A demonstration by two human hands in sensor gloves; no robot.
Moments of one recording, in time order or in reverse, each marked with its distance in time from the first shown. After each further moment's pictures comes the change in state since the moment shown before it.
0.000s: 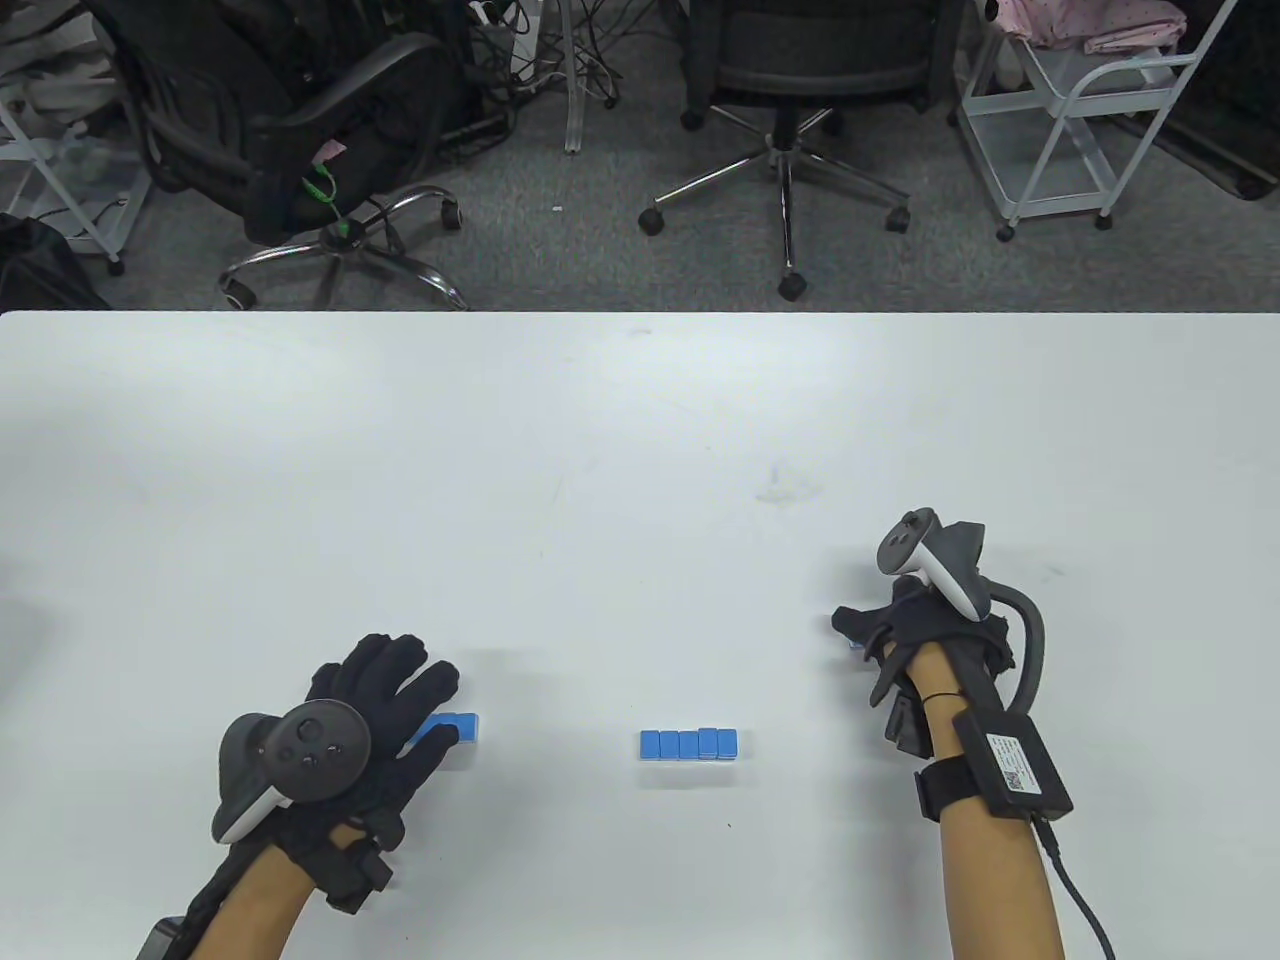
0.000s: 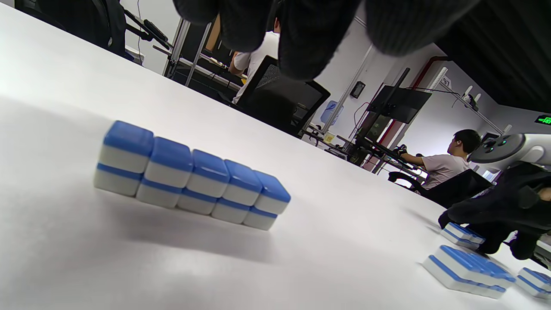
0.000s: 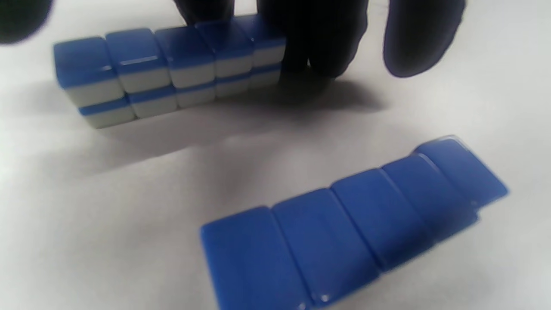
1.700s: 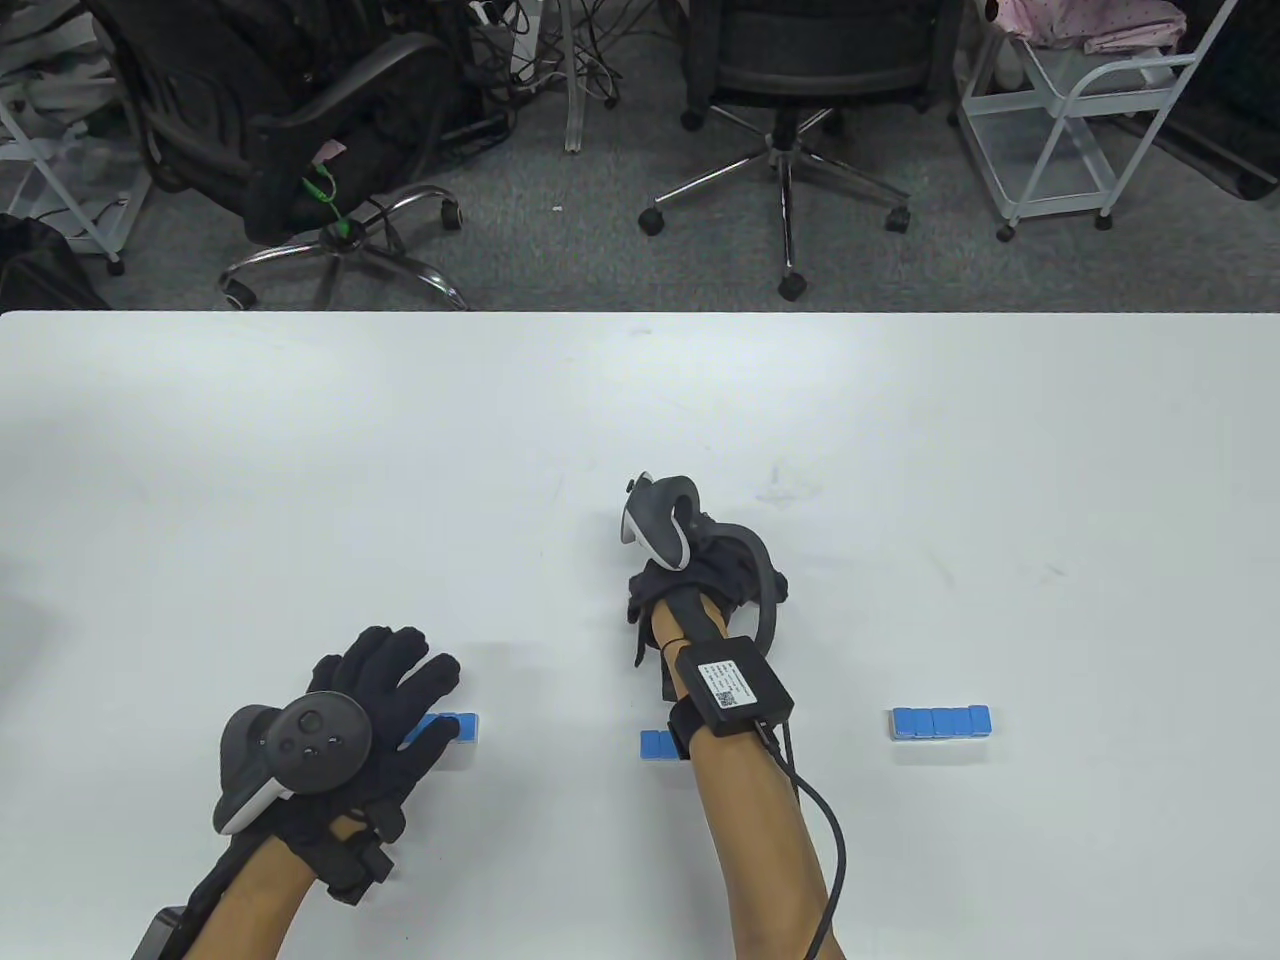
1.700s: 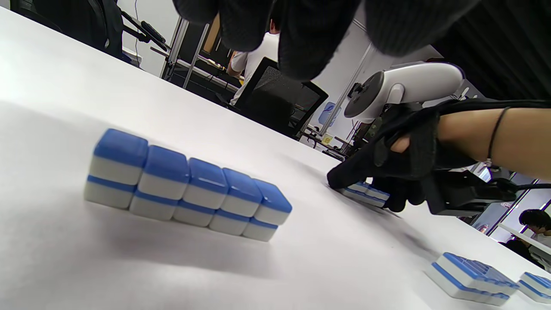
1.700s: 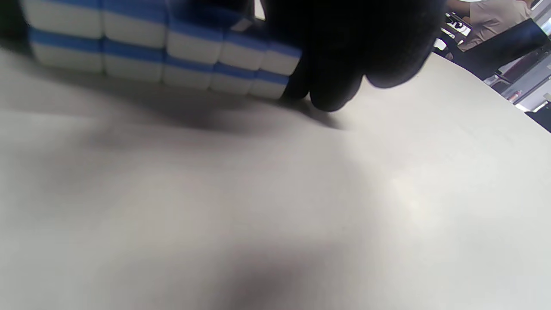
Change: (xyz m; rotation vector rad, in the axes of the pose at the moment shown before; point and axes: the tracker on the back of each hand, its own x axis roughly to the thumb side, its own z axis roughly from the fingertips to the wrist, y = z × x) left_hand -0.001 0.002 -0.005 0.006 -0.009 0.000; right_hand 0.187 0.002 0.074 -0.185 0.042 0.266
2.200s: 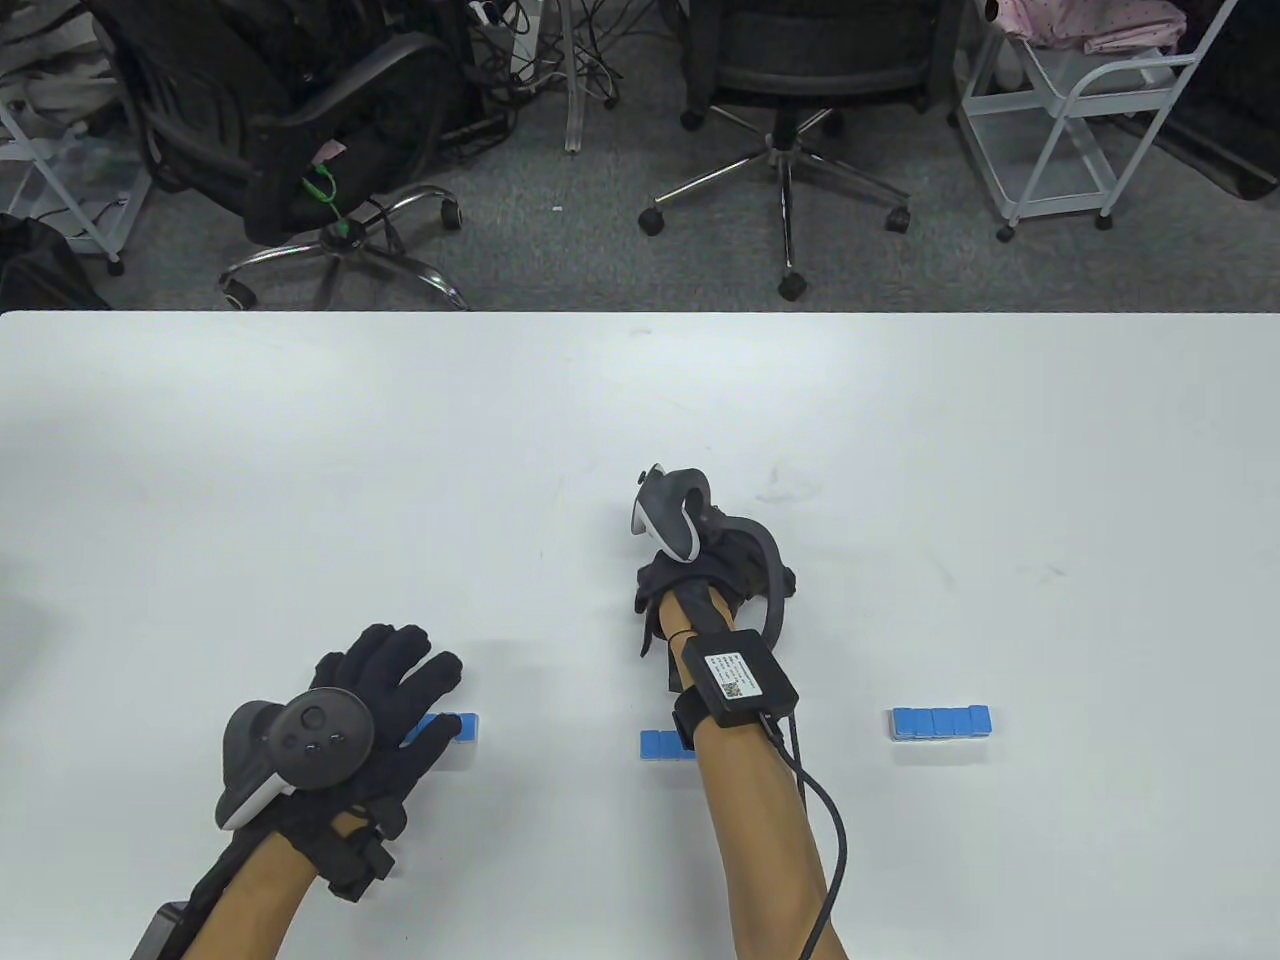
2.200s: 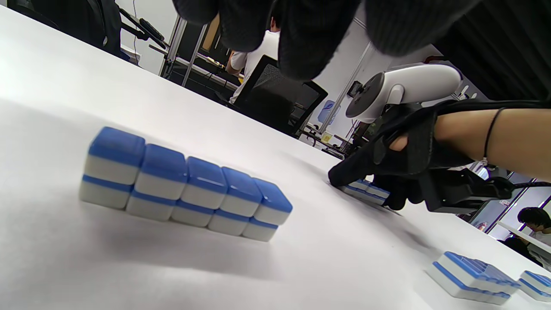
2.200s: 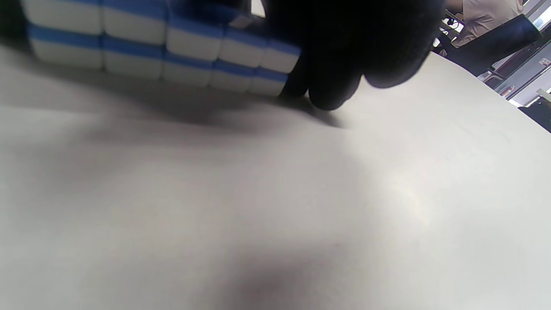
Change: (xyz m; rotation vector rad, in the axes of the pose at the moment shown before) left_hand 0.000 0.000 -0.003 -0.008 -0.002 -0.001; right_hand -0.002 -0.003 -0.004 0.005 0.012 -0.002
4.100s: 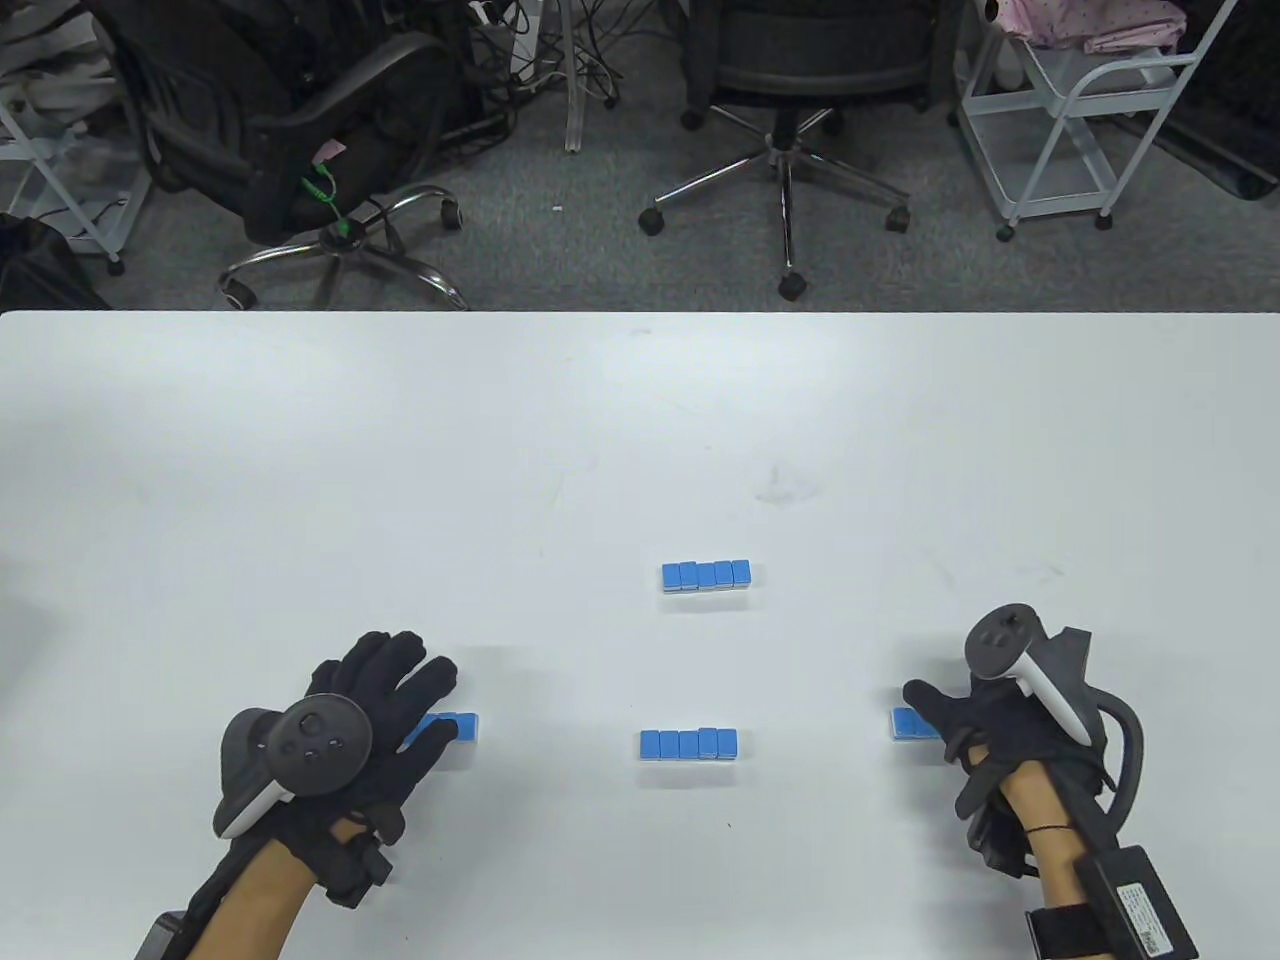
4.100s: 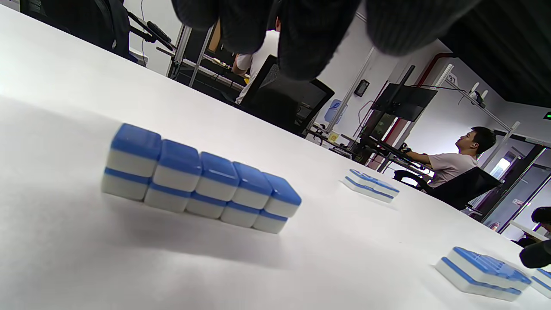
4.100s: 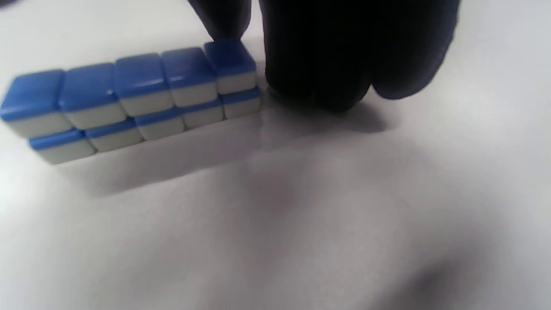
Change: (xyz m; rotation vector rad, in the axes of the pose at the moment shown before) left_hand -0.005 -0.005 0.004 0.002 0.025 -0.013; right_hand -0.251 0.110 -0.024 0.117 -0.128 -0.327
